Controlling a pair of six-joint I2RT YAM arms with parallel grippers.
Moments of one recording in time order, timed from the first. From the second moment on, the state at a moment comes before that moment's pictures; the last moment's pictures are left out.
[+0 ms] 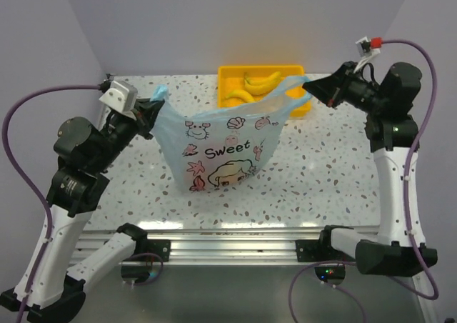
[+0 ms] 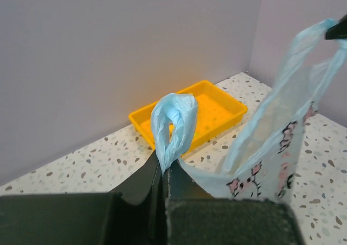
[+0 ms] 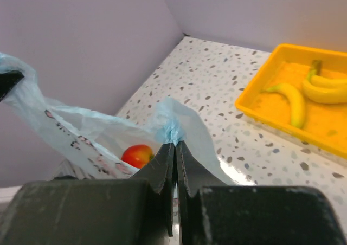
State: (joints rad) left arm -0.41 0.84 1.32 -0.36 0.18 0.03; right arm -0.01 1.22 1.52 -0.38 -0.87 0.42
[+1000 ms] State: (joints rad) left arm -0.20 0.90 0.75 -0.31 0.31 -0.15; right arm -0.22 0.69 0.93 -0.92 -0.99 -0.93
